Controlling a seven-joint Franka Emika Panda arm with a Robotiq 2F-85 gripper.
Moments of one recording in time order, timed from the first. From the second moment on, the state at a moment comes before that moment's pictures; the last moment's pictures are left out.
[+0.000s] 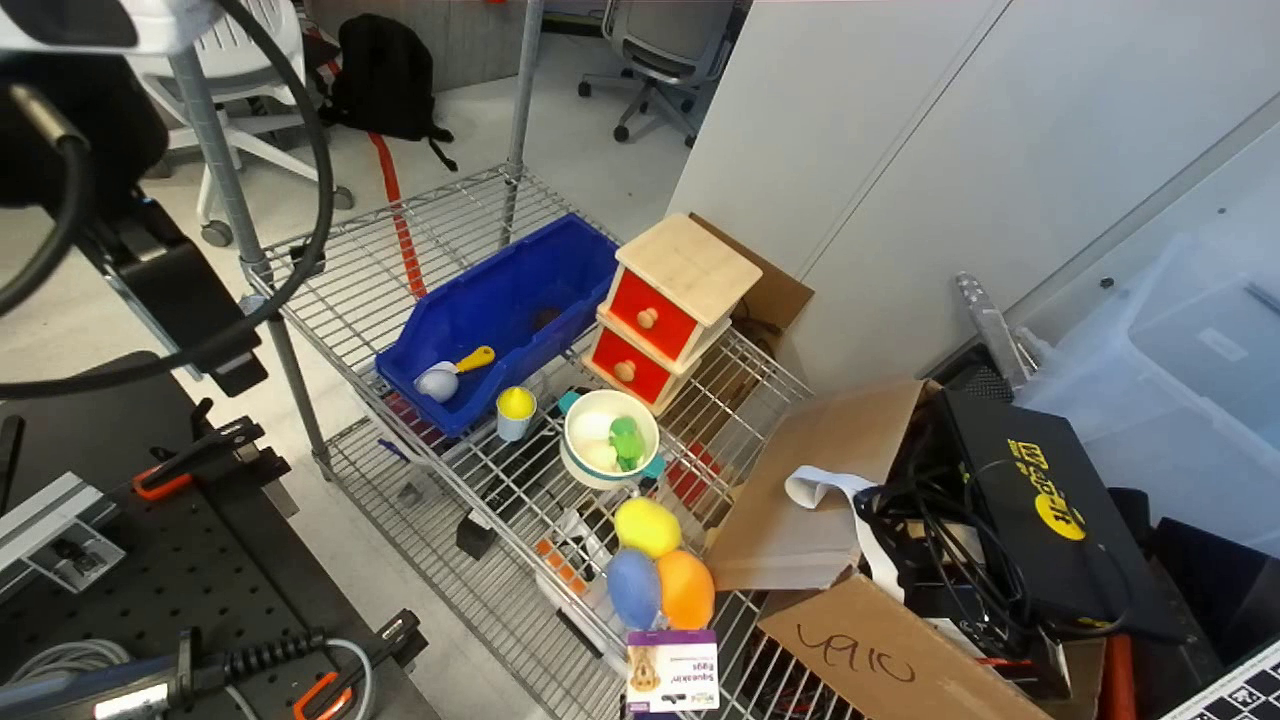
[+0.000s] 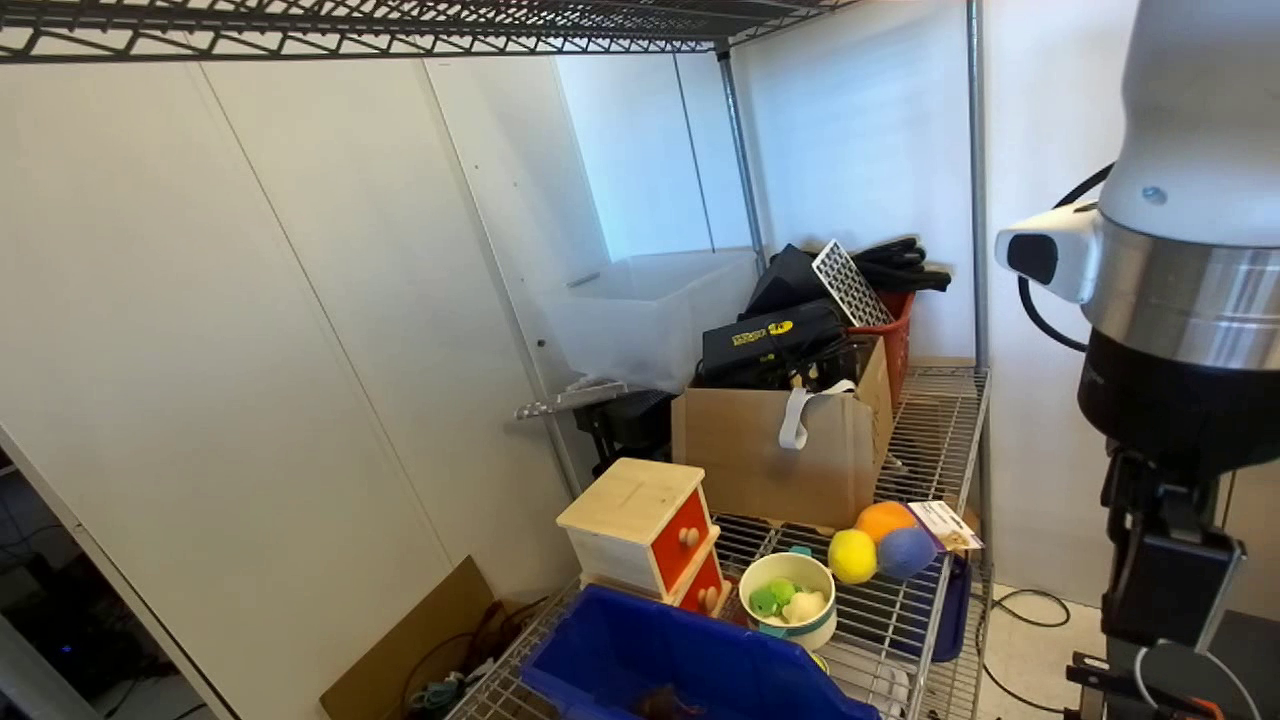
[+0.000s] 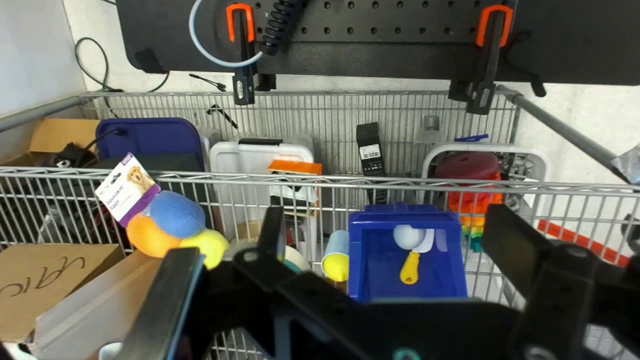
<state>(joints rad) 0.02 -0.69 0.16 -2.77 -0.09 2.17 0.13</state>
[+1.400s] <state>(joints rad) -0.21 -0.52 0.08 -2.75 -0.17 2.42 0.24</state>
